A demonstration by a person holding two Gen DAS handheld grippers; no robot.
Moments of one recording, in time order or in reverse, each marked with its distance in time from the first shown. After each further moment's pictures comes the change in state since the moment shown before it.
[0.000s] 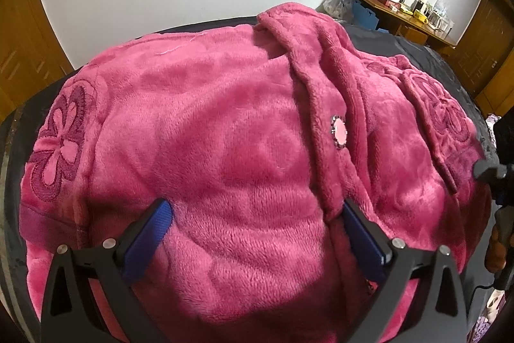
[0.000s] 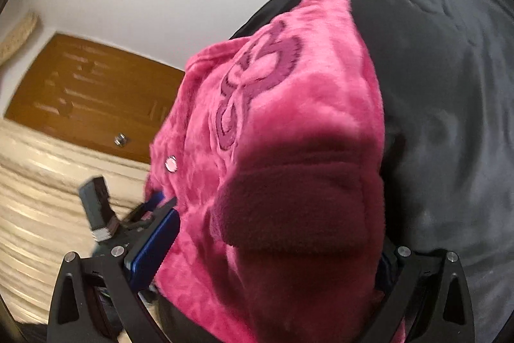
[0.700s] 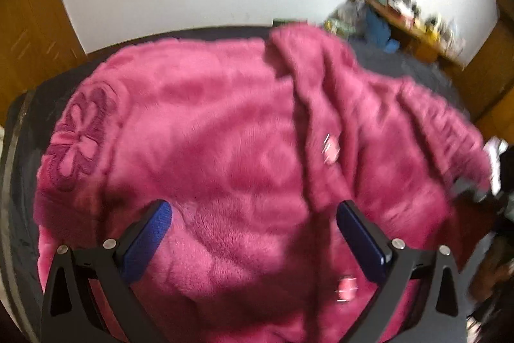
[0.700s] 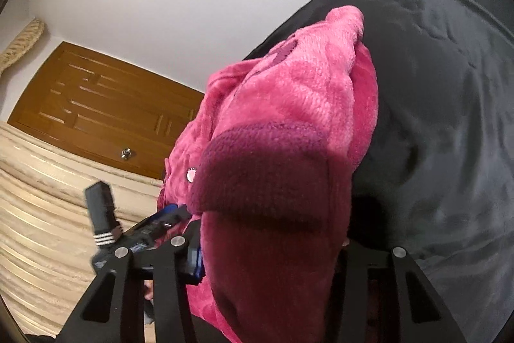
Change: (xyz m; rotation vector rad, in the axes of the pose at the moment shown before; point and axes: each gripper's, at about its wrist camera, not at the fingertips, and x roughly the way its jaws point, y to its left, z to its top) left arm -0.029 -0.003 0.027 -0.113 0.004 -0.003; right arm -0.016 0.020 -0.008 0.052 -0.100 0.063
